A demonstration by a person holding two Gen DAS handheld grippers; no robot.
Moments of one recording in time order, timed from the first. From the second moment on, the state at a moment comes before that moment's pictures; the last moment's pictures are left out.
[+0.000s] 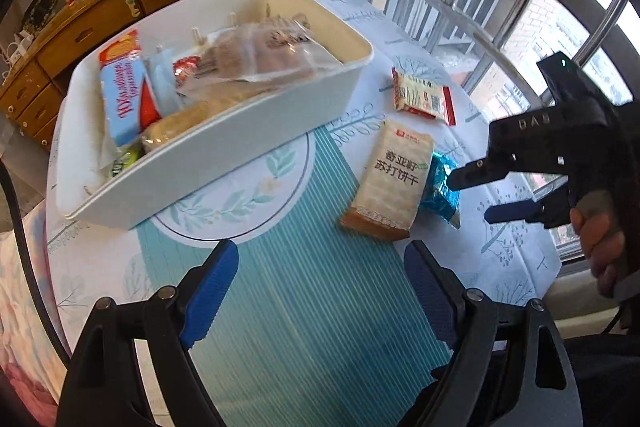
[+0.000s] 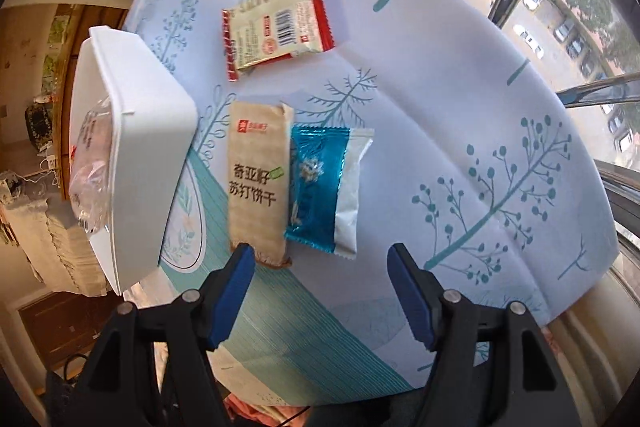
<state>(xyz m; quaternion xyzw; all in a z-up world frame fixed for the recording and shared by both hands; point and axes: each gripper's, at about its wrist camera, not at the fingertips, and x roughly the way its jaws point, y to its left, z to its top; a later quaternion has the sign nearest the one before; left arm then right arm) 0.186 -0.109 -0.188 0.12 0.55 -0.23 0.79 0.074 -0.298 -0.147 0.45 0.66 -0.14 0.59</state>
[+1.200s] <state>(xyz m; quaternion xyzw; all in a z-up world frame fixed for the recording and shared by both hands) 0.214 -0.214 -0.276 0.18 0.59 -0.23 0.75 0.131 -0.330 -0.162 0.32 0.72 -0.10 0.60</state>
